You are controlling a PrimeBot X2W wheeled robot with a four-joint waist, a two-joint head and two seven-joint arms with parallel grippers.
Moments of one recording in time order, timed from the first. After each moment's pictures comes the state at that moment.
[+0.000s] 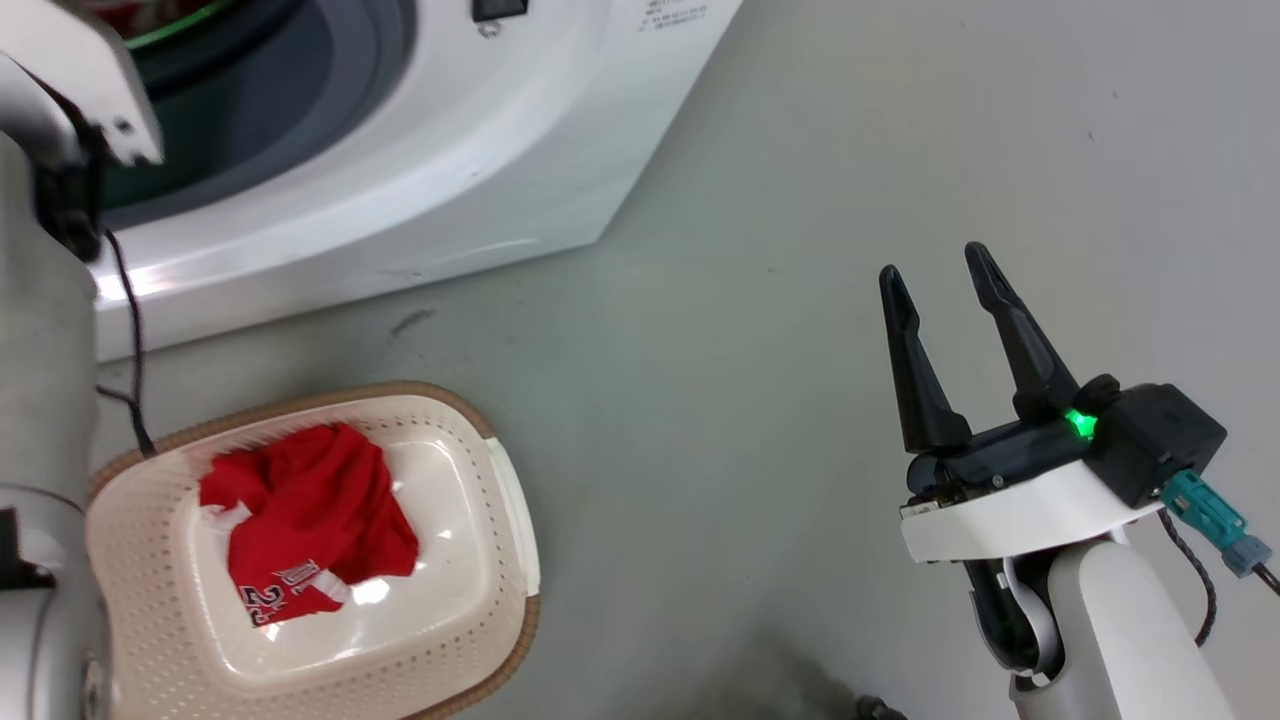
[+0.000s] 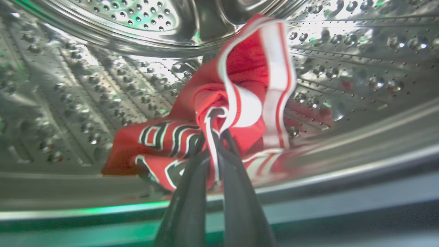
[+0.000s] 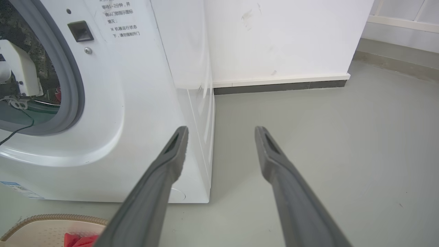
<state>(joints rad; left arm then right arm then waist) -1.21 0.41 -0.11 1.04 -0.18 0.00 0.03 -0.29 -0.05 0.19 0.05 0.23 0.13 -0.26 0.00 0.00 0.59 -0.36</state>
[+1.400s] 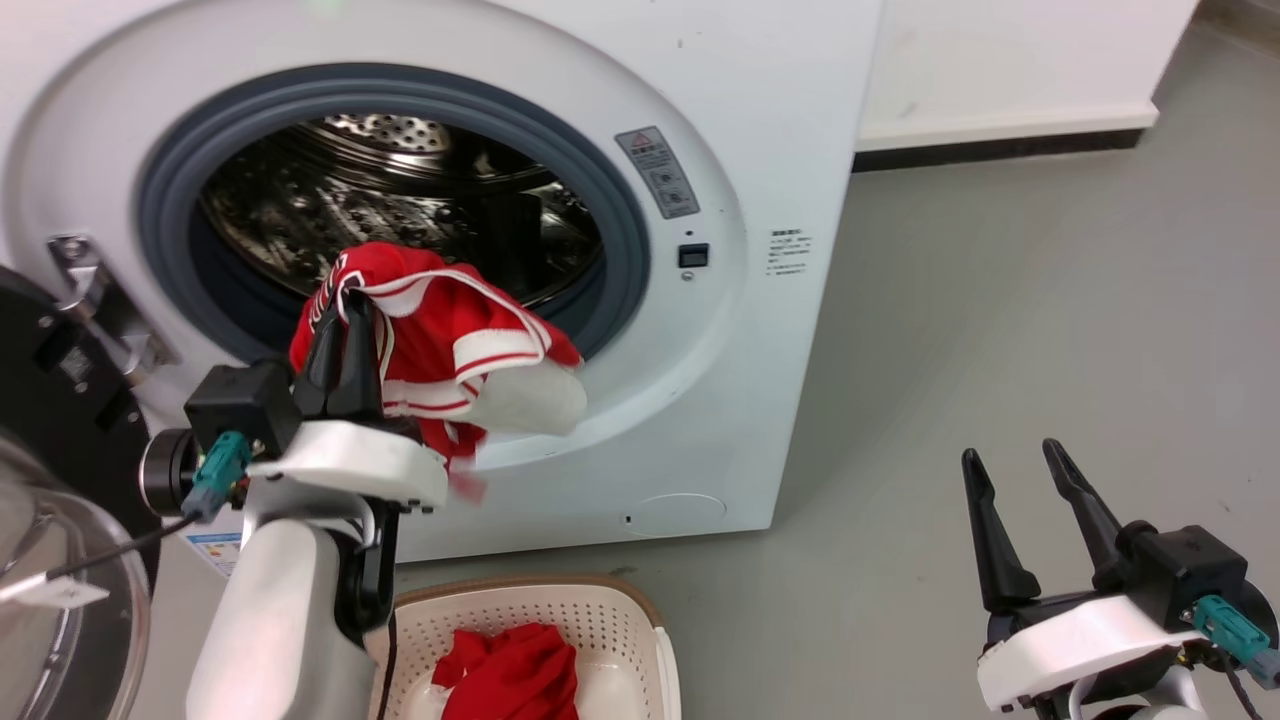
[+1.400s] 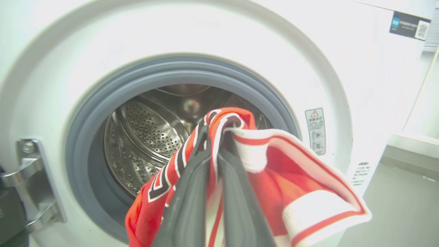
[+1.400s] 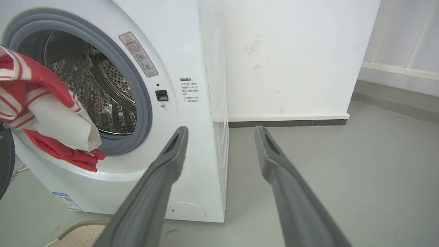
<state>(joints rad) -0.40 0.13 -0.06 0.31 -0.24 -0.01 -0.24 0.01 -0.05 0.03 -0.02 0.13 0.13 -0.09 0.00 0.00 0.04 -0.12</state>
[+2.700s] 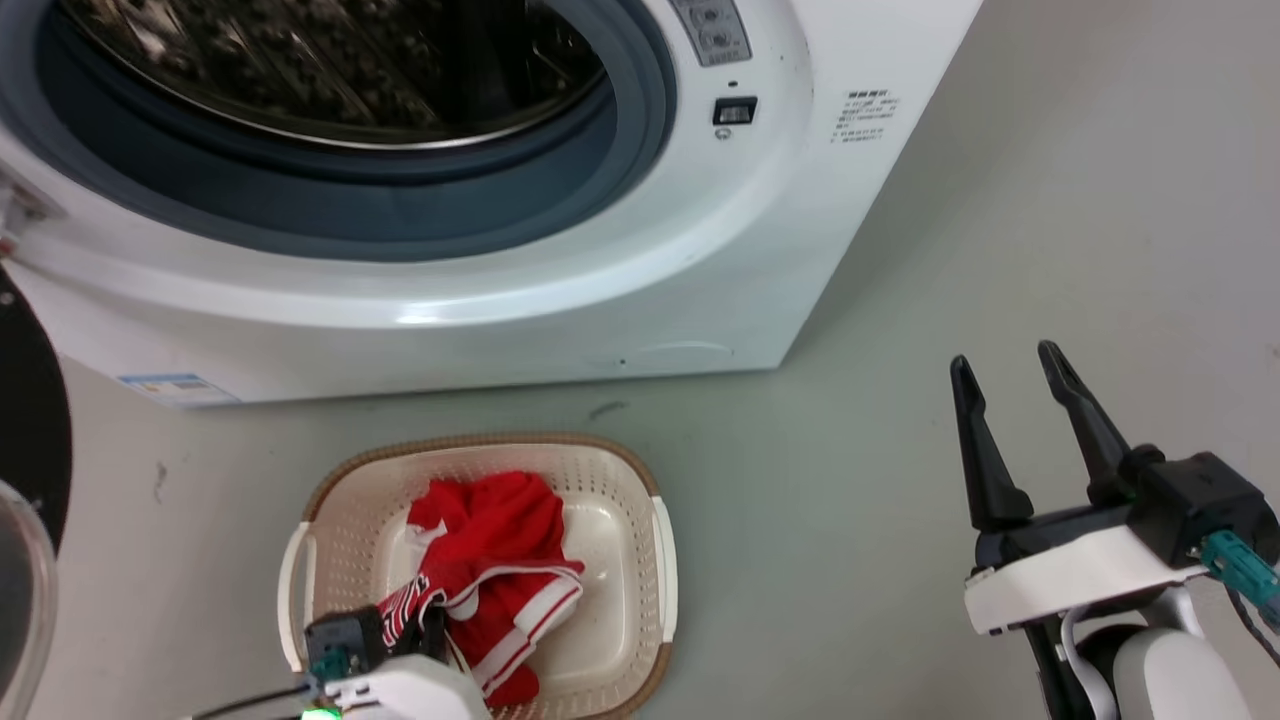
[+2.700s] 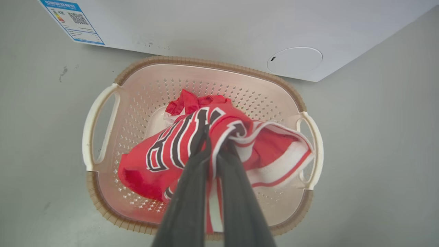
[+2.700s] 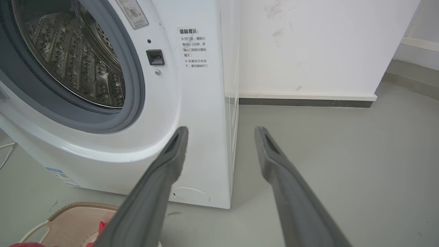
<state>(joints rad) -0.14 0.06 -0.13 0.66 -0.35 0.03 -0.24 -0.09 -0.05 0.06 -0.08 0.11 0.13 -0.09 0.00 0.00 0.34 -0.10</state>
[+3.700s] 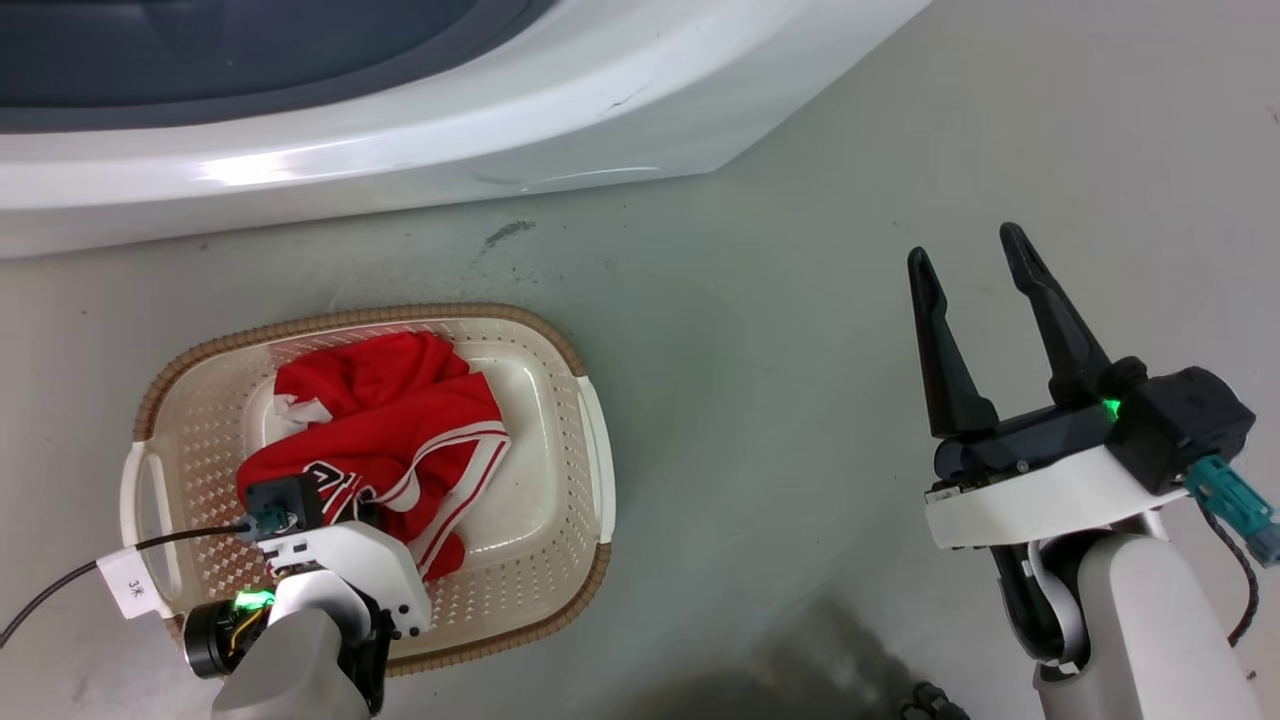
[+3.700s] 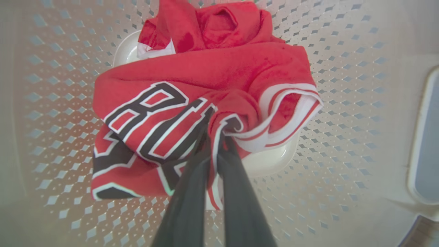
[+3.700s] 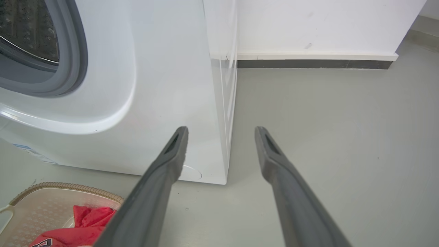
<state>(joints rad) -0.60 0.14 -0.07 1.24 -0.35 -0.04 -0.26 -0.28 -0.05 0.14 -0.03 0.14 0.13 -0.18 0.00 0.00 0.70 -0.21</state>
